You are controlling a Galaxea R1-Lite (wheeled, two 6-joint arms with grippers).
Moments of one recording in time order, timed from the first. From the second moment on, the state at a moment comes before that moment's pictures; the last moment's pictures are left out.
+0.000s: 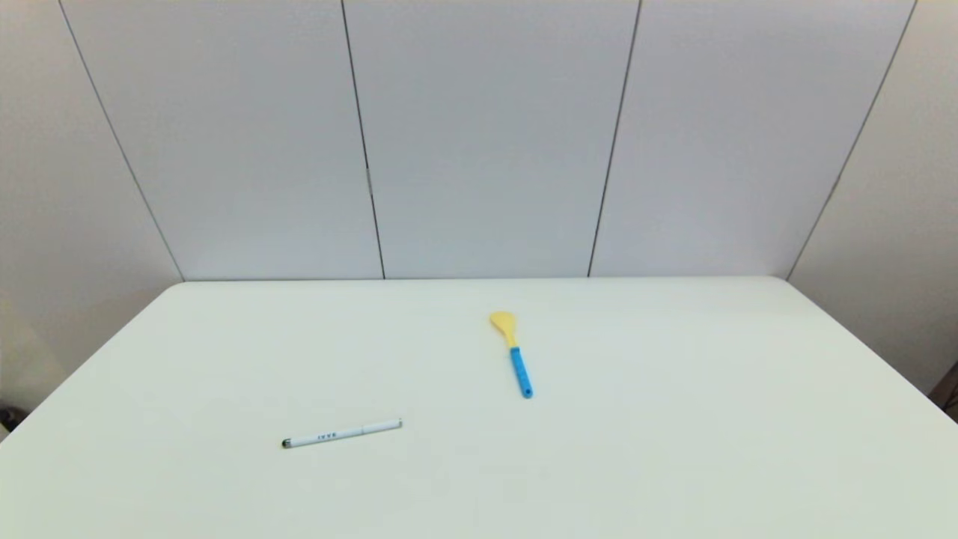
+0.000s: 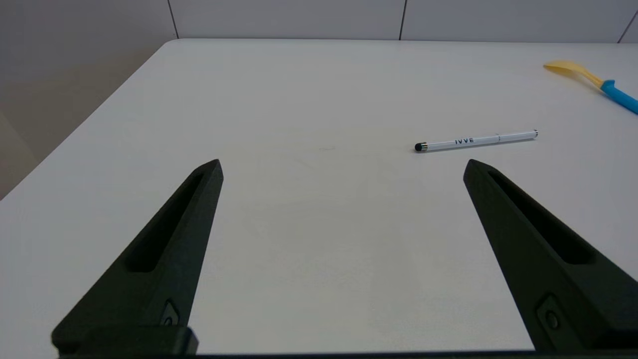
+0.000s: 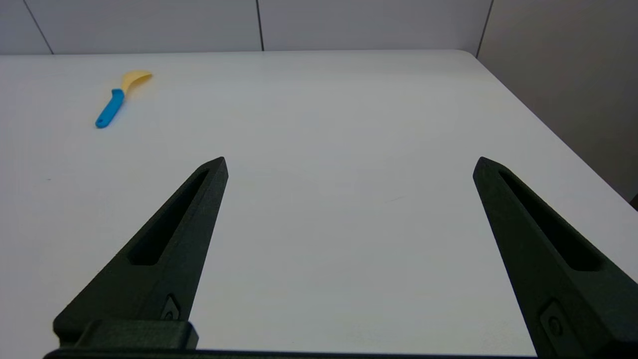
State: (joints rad) left arm -0.01 0.00 0.00 0.00 0.00 0.01; right arm 0.00 0.00 0.00 -0.01 0.00 0.01
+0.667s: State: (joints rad) left arm -0.01 0.01 -0.03 0.01 0.01 0.01; right arm 0.00 0.00 0.00 -0.01 0.00 0.01
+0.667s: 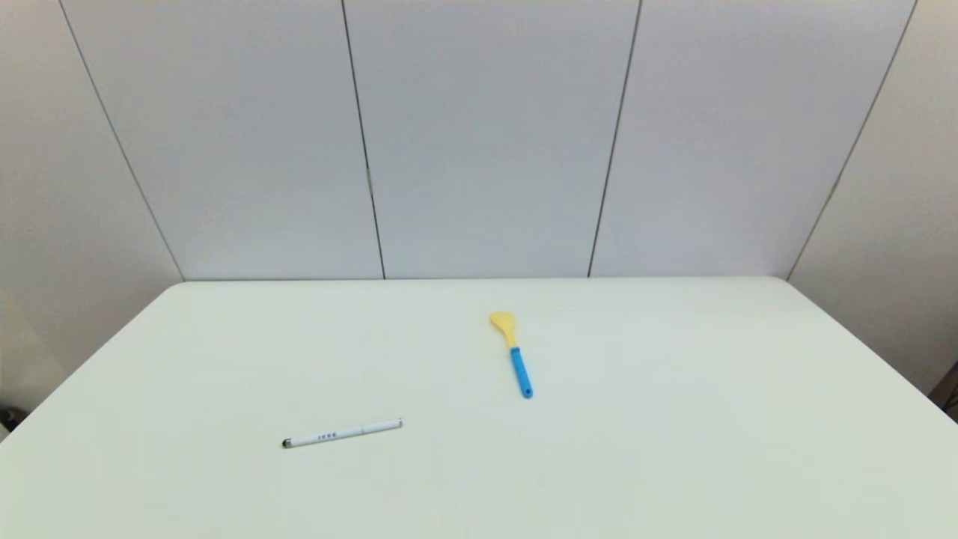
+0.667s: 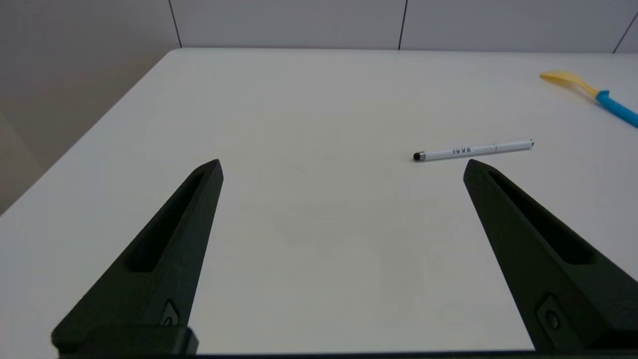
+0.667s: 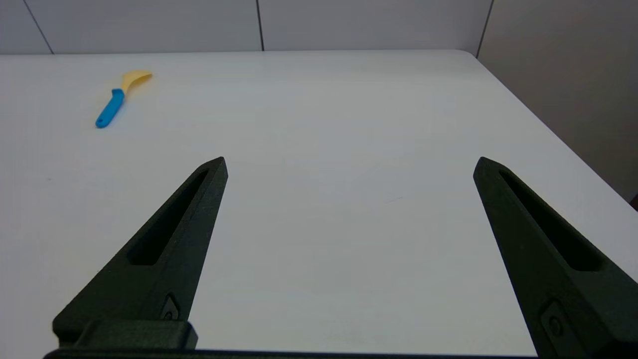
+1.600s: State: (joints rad) left arm -0.24 1.09 -0.67 -0.13 -0.49 0.33; right arm 0.00 0.00 0.00 -0.01 0.00 0.01
